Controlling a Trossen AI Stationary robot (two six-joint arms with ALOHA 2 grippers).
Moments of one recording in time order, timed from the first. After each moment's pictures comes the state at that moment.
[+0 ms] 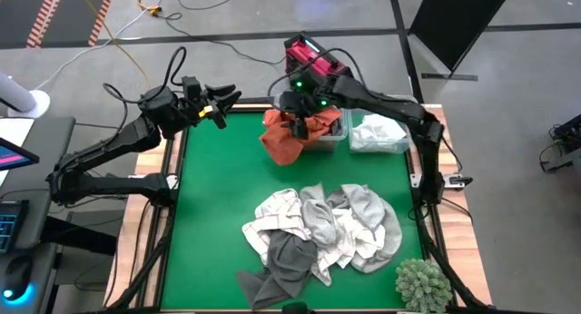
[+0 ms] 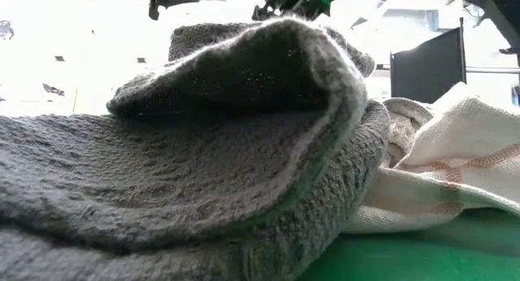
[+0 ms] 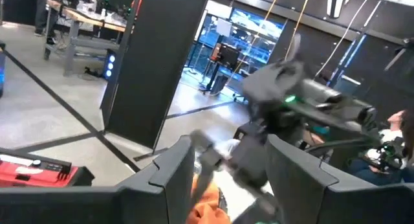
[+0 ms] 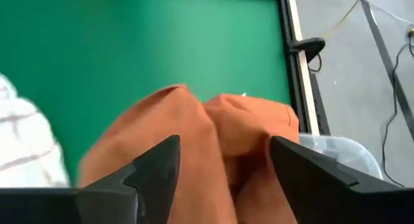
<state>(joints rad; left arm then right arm) 0.48 0.91 0.99 0.03 -0.10 -0.36 -0.43 1.97 1.95 -0.77 -0.21 -0.43</state>
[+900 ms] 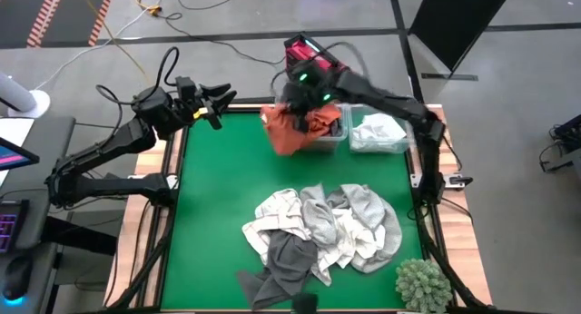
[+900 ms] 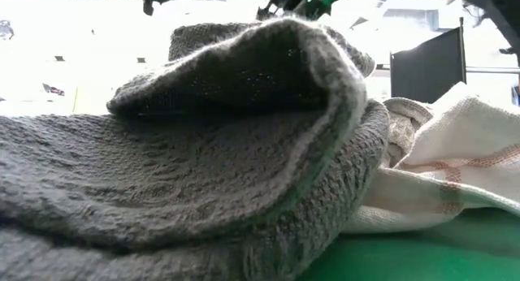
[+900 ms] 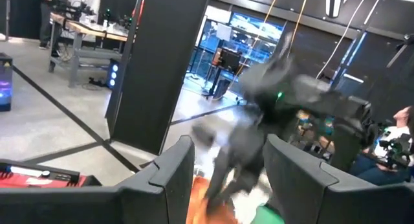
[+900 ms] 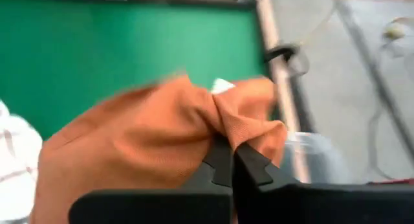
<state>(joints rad) 0.49 0.87 0.99 0.01 -0.11 -0.31 -0.48 1.93 1.97 -0.77 -0.22 -0.39</state>
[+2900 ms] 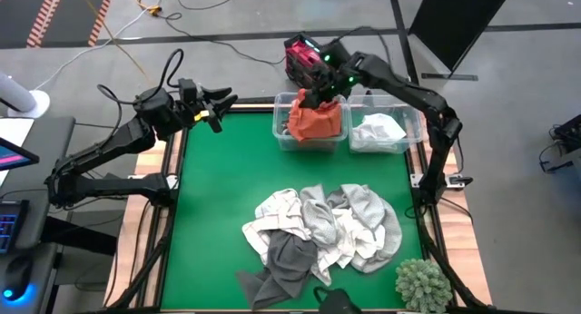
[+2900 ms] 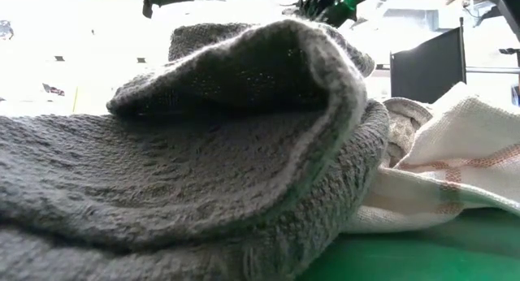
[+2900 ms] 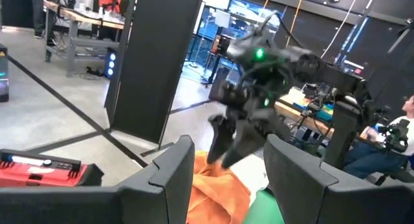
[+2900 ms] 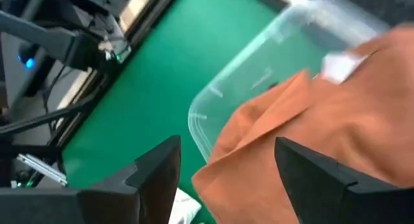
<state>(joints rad) 0.49 0.86 0.99 -0.04 -0.09 -0.31 -0.63 1.85 1.87 -0.88 -0.45 0.33</state>
